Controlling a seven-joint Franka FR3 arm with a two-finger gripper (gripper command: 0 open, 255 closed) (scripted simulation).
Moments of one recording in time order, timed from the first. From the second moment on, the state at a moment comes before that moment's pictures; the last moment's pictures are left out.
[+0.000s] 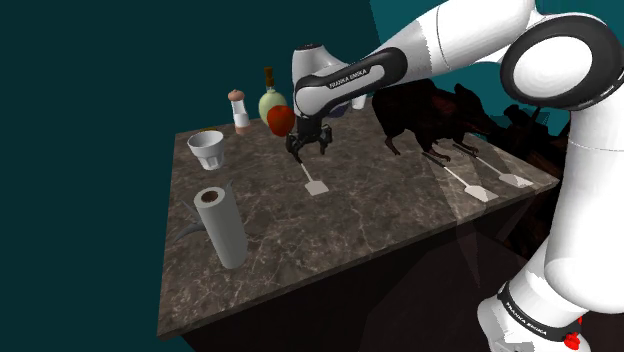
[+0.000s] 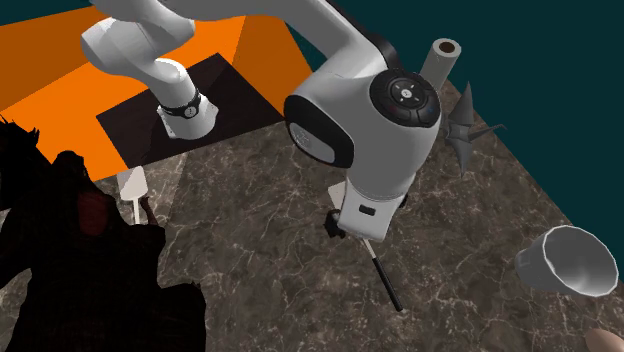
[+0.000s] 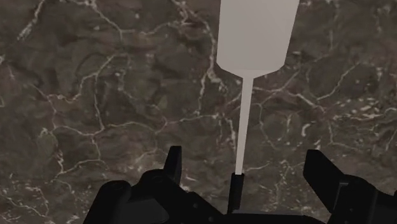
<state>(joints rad) -0.01 0.35 0.19 -1.71 -0.11 2.12 0.53</state>
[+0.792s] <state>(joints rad) 0.01 0.50 0.17 -1.63 -0.14 2.18 0.57</state>
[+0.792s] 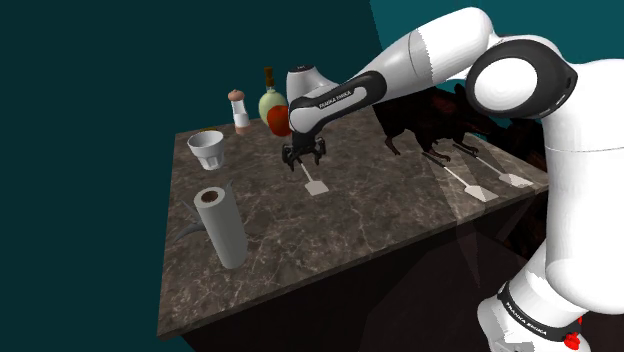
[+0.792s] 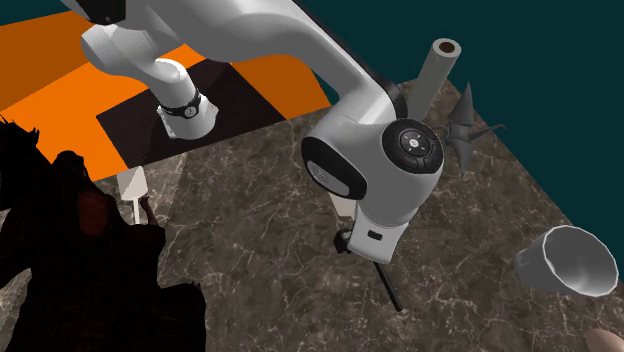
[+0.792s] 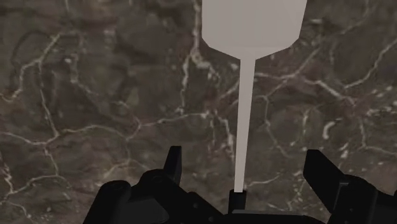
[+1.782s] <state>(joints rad) 0.01 0.50 0.17 -1.63 -0.14 2.18 0.57</state>
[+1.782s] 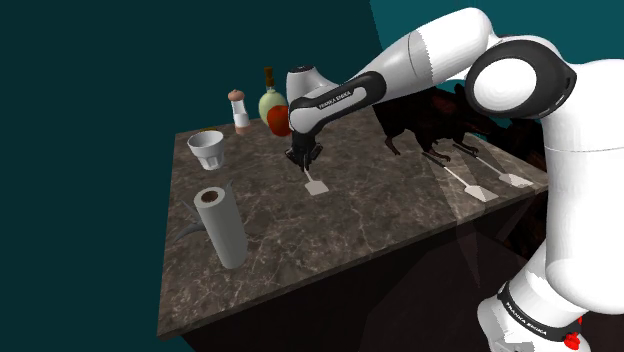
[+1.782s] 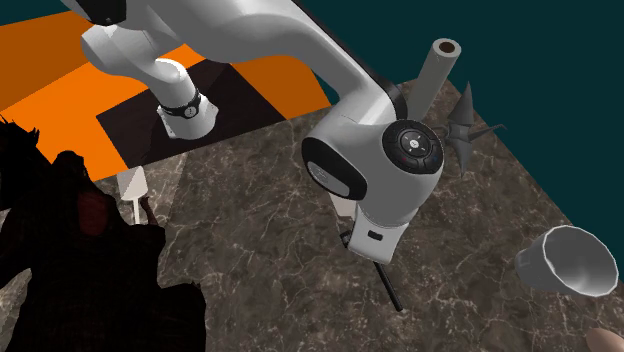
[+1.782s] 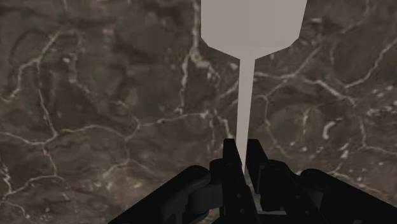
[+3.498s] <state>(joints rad) -0.07 0.07 0.17 -2.02 -0.05 2.15 0.46</state>
